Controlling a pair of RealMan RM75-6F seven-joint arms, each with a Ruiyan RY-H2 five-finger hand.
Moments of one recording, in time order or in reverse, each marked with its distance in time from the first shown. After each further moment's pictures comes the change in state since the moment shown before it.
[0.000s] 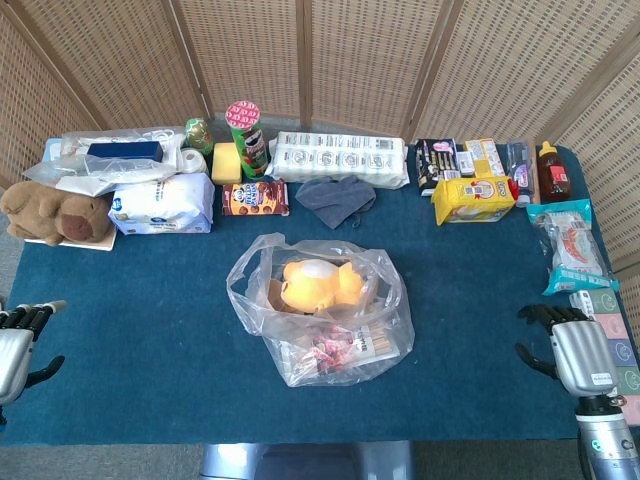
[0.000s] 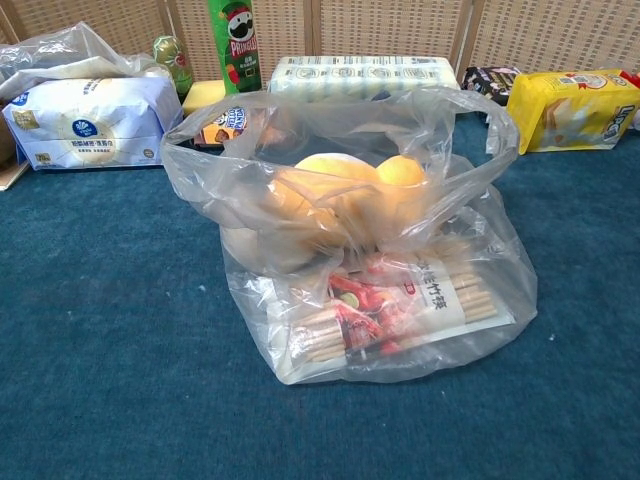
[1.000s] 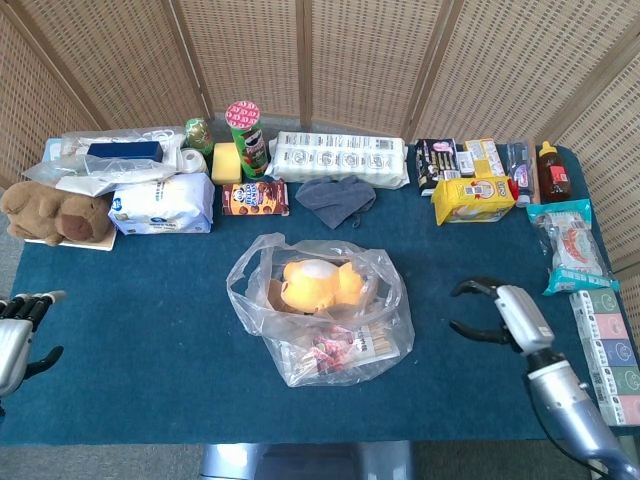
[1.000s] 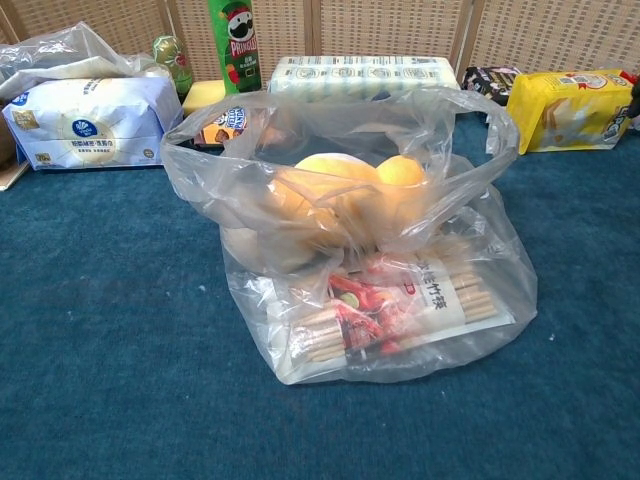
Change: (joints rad) left arm -0.024 0.029 -0.030 -0.038 -0.012 -0.010 0.029; right arm 0.234 0.079 0.063 -0.166 0.092 -0.366 0.471
